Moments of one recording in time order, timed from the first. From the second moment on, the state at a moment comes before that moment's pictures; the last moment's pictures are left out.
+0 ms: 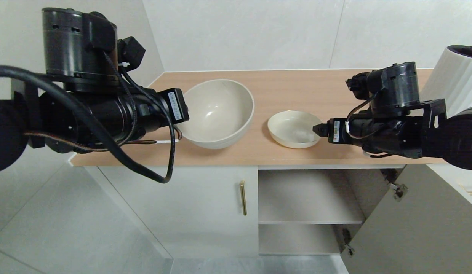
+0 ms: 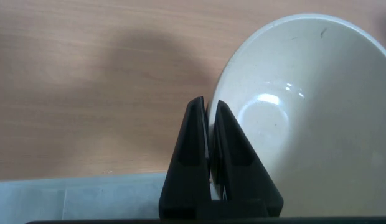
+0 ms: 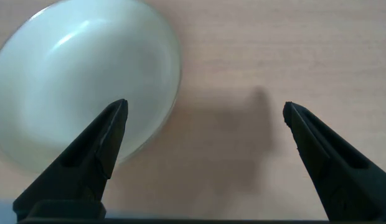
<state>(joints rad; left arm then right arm) -0.52 1.59 -1.27 -0.03 0.28 -0.40 0.52 1.76 -1.26 -0.10 -0.40 0.24</state>
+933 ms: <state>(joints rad) -0.52 1.58 -1.25 -0.03 0.28 -0.39 0.51 1.80 -1.26 -0.22 -0.41 0.27</state>
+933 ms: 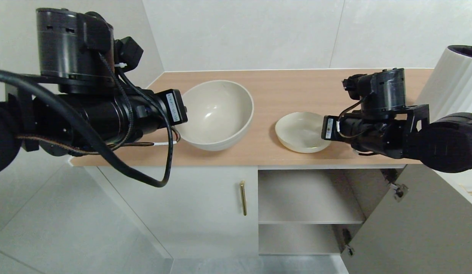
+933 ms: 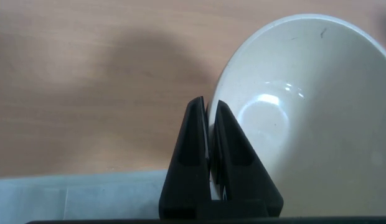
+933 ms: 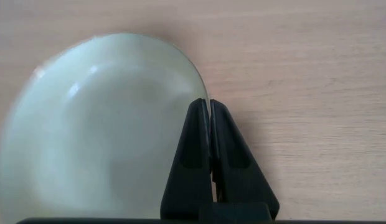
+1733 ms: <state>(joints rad) -0.52 1.31 -0.90 -0.03 0.26 -0.40 0.51 1.34 -0.93 -0.04 -0.16 0.30</state>
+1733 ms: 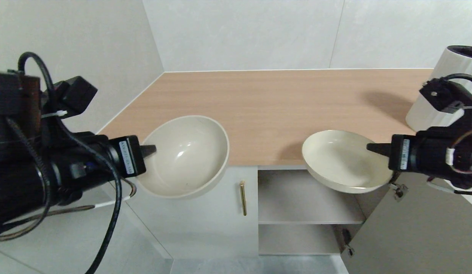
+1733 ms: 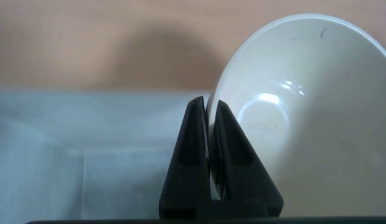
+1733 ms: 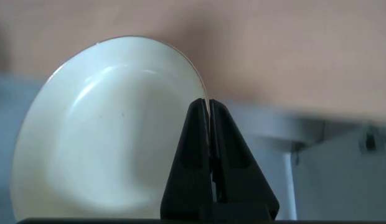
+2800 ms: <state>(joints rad) -0.47 1.15 -0.76 -0.03 0.14 -0.39 0.49 1.14 -0.74 0.04 -0.07 0.29</state>
